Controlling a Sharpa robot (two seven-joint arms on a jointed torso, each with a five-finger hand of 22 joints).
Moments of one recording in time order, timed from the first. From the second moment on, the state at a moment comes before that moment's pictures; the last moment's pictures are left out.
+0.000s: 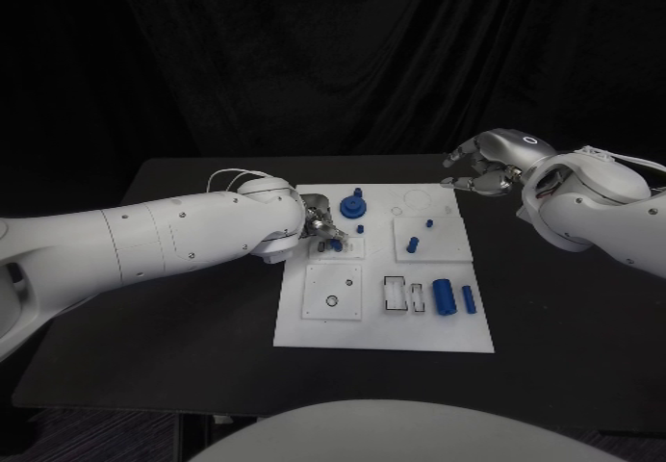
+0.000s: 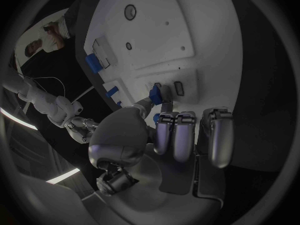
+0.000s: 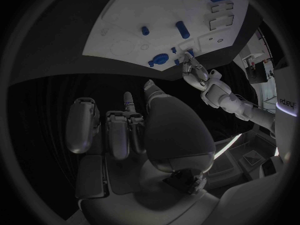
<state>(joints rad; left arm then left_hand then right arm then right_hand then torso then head) 1.29 -0.56 -0.20 1.32 -1.08 0.02 -0.50 0.98 0.08 0.25 0.11 0.20 0.99 0.05 0.26 1.06 1.47 -0.03 1.57 1.31 1.46 -0.08 1.57 1.31 0.05 1.46 0.03 1.48 1.31 1.40 -0.87 -0.25 1.44 -1.46 -0.42 -0.13 1.34 -0.03 0.11 0.28 0.06 0.82 0.08 0.14 0.20 1.47 -0.02 1.56 1.31 1.47 -0.08 1.52 1.31 0.06 1.46 0.04 1.29 1.31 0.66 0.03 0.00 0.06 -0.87</state>
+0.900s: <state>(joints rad) 1.28 -0.57 -0.20 1.32 -1.08 0.01 -0.49 0.94 0.06 0.20 0.16 0.15 0.99 0.05 0.25 1.06 1.47 -0.03 1.57 1.31 1.46 -0.08 1.57 1.31 0.05 1.46 0.03 1.47 1.31 1.40 -0.87 -0.25 1.44 -1.46 -0.41 -0.14 1.34 -0.03 0.11 0.28 0.06 0.82 0.07 0.14 0.20 1.47 -0.02 1.56 1.31 1.47 -0.08 1.52 1.31 0.06 1.46 0.04 1.28 1.31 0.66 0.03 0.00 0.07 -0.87</state>
